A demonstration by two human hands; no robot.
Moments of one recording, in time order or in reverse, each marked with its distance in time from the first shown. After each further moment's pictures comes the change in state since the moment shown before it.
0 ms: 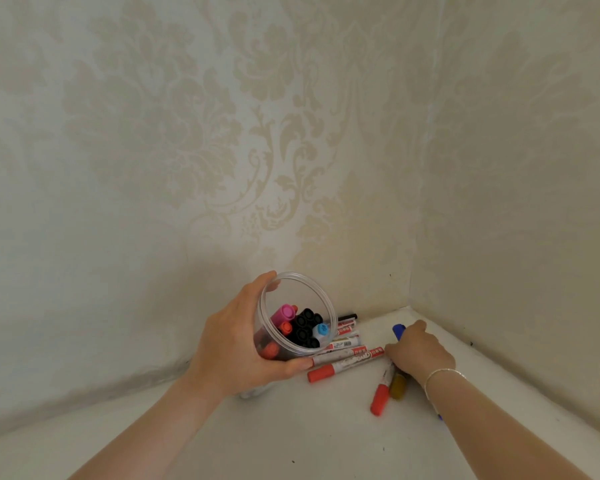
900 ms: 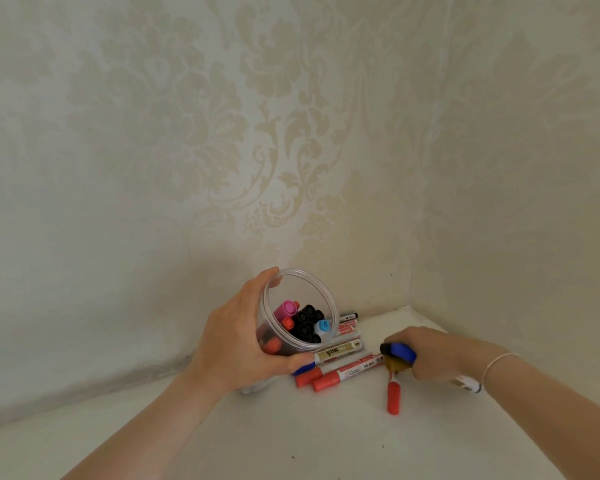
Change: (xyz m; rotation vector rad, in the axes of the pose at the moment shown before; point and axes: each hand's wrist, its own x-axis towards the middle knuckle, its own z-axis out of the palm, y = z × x) left_hand 0.001 0.002 -0.001 -0.025 -0.010 -0.010; right_hand -0.029 0.011 -0.058 -0.337 -0.376 -0.699
